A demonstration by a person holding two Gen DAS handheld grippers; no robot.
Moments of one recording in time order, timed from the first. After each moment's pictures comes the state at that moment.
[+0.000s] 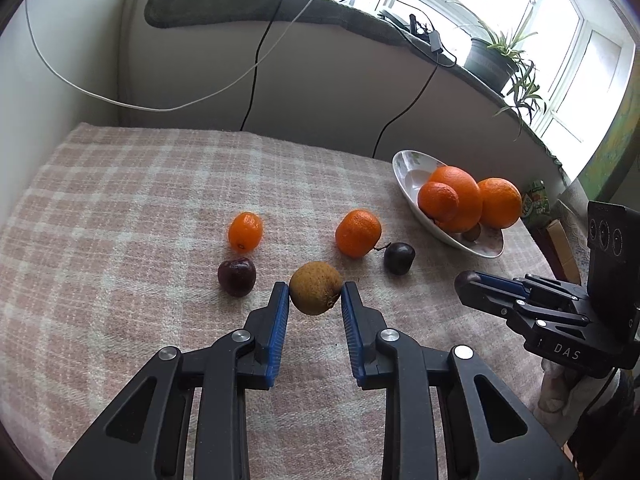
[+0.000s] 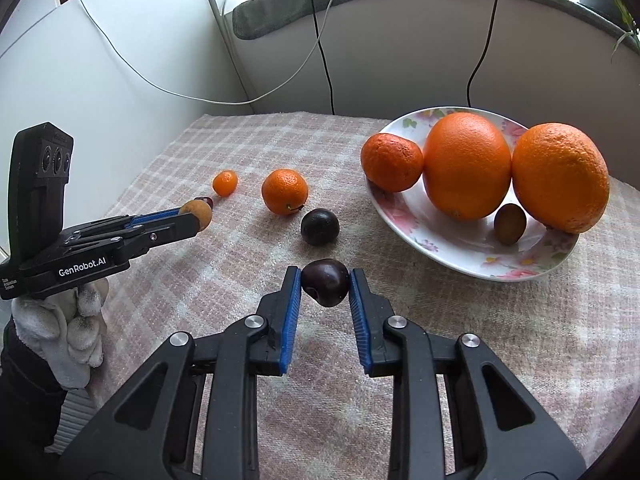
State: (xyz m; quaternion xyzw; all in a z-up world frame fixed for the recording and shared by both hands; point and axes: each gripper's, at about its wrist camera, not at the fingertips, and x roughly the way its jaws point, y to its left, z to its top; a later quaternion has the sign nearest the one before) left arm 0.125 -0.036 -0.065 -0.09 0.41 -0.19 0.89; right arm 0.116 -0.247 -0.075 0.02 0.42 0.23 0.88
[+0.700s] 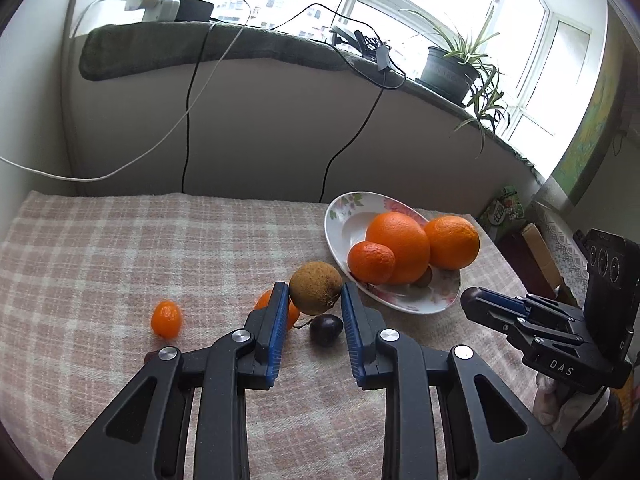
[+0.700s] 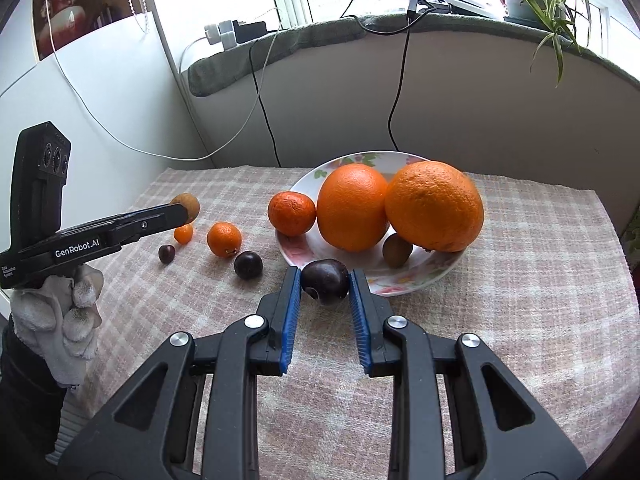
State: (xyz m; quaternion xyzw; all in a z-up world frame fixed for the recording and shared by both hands) left arm 0.155 -0.089 -0.028 -0.07 0.38 -0.25 0.89; right arm 0.106 -0.311 -0.043 0.04 0.37 0.16 0.91
